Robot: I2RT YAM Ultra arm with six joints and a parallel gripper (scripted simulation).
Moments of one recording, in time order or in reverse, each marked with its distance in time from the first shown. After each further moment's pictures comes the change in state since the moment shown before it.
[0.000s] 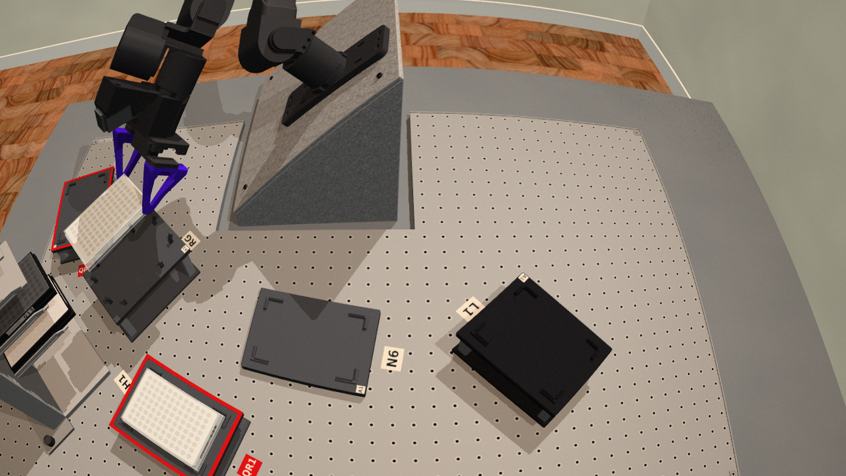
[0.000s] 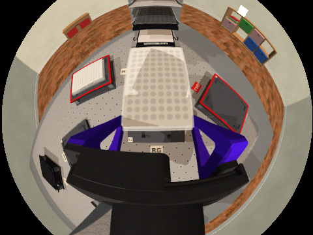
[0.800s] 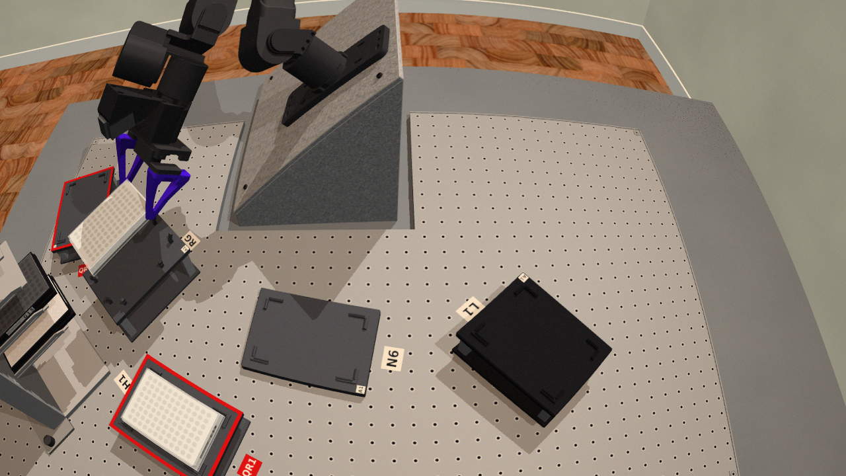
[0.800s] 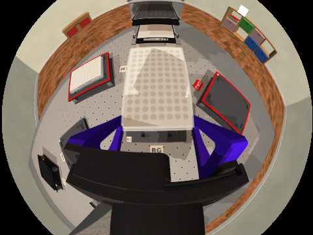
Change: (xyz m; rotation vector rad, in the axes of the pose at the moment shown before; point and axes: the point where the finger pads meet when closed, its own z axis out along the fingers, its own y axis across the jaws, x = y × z) arm 0.009 0.000 0.008 -0.001 0.004 -0.001
